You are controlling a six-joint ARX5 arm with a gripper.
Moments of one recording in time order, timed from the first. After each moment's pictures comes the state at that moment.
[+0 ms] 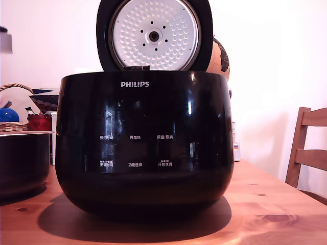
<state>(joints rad) -0.07 1.33 0.91 -0.78 0.17 0.87</state>
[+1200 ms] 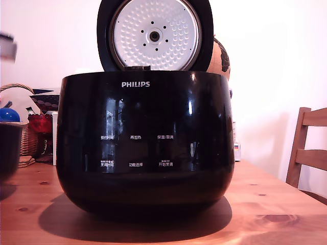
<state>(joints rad) -0.14 1.36 1.05 -0.98 -0.02 0.87</state>
